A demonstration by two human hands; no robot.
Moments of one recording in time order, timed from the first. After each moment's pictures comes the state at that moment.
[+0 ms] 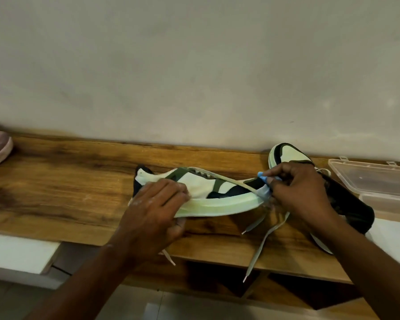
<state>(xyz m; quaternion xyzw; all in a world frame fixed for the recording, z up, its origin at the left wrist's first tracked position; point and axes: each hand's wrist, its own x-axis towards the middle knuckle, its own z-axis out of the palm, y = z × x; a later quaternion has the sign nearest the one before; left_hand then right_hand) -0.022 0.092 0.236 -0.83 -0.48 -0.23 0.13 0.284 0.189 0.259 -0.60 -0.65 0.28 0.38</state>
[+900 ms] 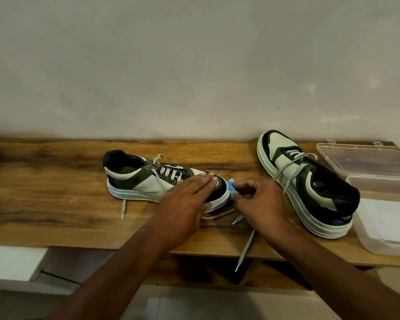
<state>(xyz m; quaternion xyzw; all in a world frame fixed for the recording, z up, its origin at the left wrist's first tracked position) 0.036 0.131 0.212 -0.84 -0.51 -0.17 -0.01 0.241 0.154 0.214 -0.62 -0.61 0.31 0.38</state>
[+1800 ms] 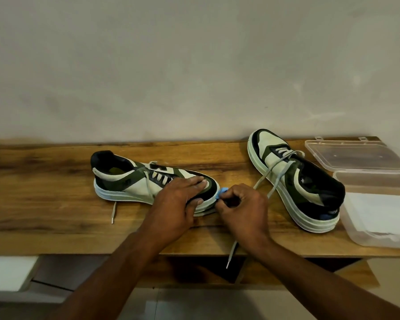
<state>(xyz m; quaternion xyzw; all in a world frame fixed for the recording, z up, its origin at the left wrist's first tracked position) 0.040 0.134 0.209 -0.79 -0.53 -0.29 -0.10 0.229 0.133 0.197 -0.58 -0.63 0.24 0.45</state>
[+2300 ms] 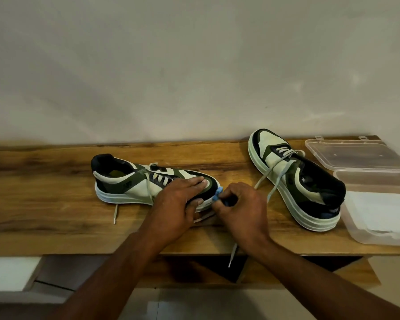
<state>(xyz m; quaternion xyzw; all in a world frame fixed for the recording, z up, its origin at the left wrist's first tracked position) 0.037 0.134 0.209 -0.79 -0.53 -0.30 -0.11 0.224 0.130 0.206 -0.59 -0.65 0.22 0.42</state>
